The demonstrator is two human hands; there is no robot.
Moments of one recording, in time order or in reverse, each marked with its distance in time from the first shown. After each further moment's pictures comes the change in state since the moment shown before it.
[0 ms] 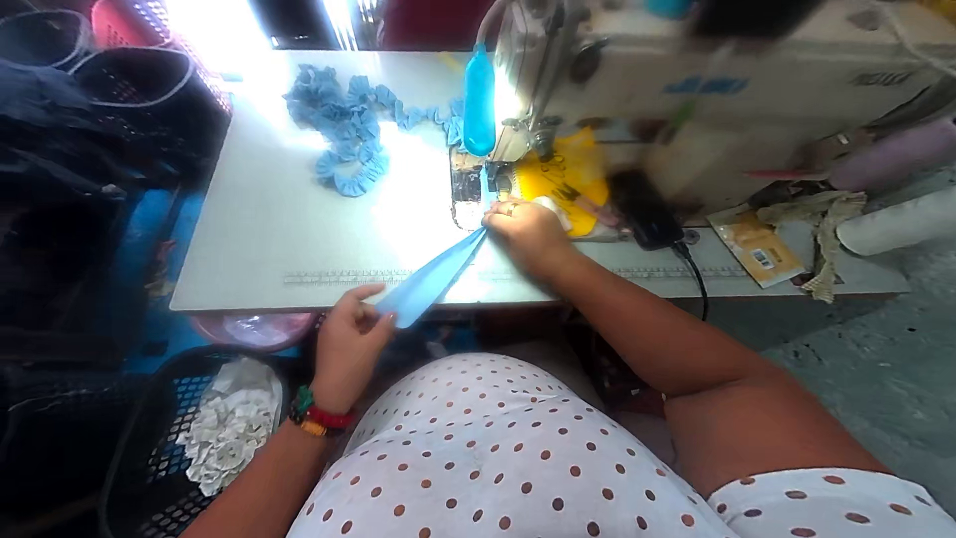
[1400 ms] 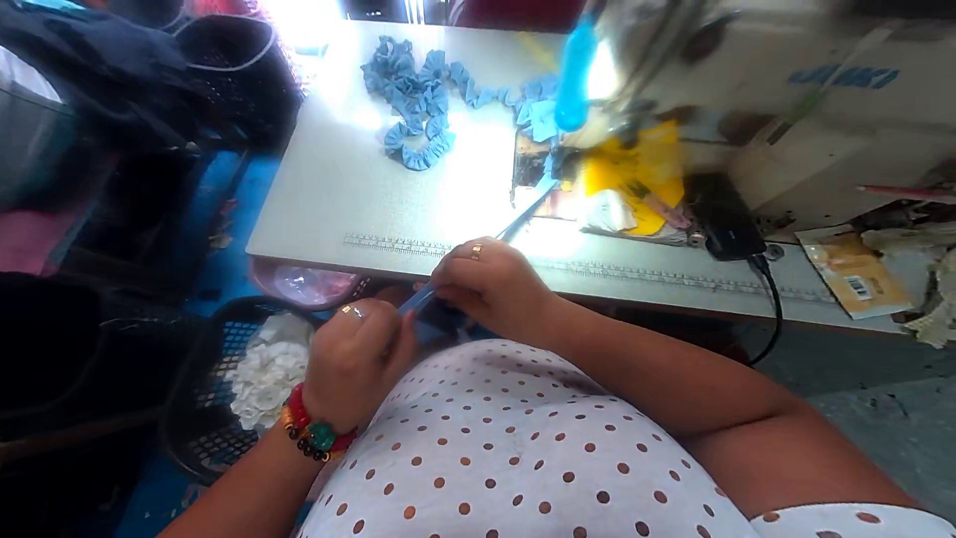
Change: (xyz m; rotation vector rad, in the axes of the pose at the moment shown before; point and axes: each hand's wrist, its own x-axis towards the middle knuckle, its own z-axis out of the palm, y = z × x) left_hand -0.050 0.011 -0.046 0.644 0.273 0.886; right_hand 0.023 -0.159 -0.028 0.558 0.061 -0.271
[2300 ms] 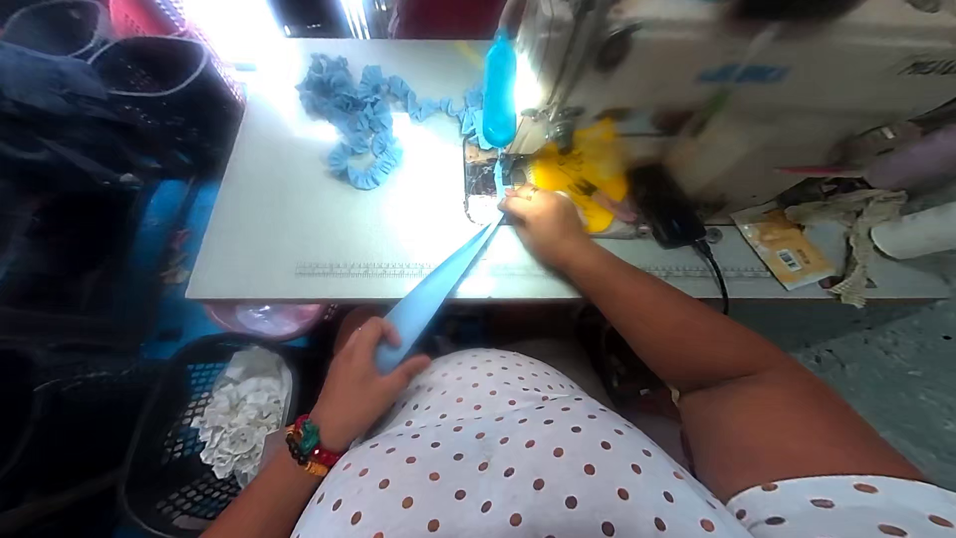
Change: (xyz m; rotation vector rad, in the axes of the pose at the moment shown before) left_hand -0.009 -0.004 0.039 -0.296 -0.506 -0.514; right_hand -0.059 0.147 -0.063 -0.559 -0.059 0.384
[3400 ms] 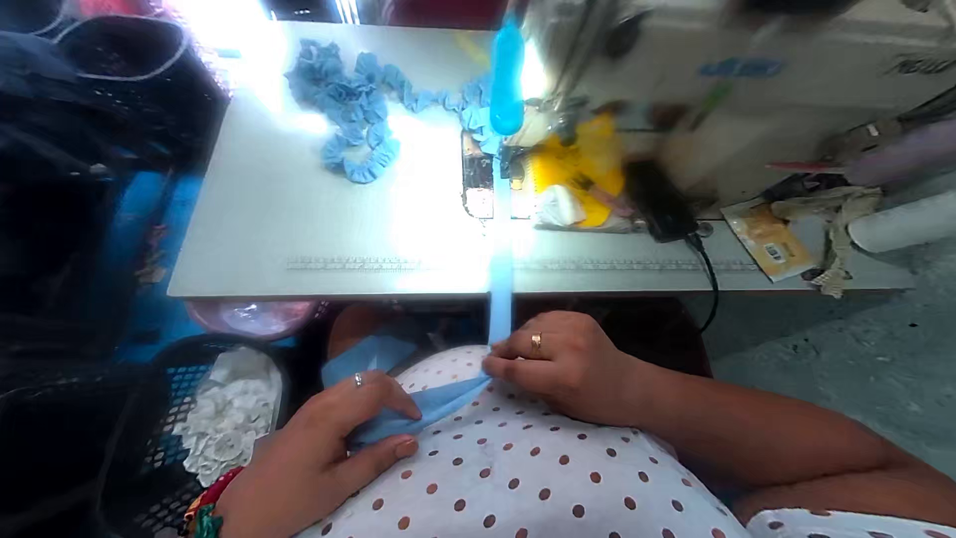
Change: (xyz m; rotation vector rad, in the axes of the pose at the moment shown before) left_hand -0.032 0.012 -0.052 -0.283 -0.302 0.470; right_hand -0.102 -0.124 -0.080 0.318 -0.075 -0.434
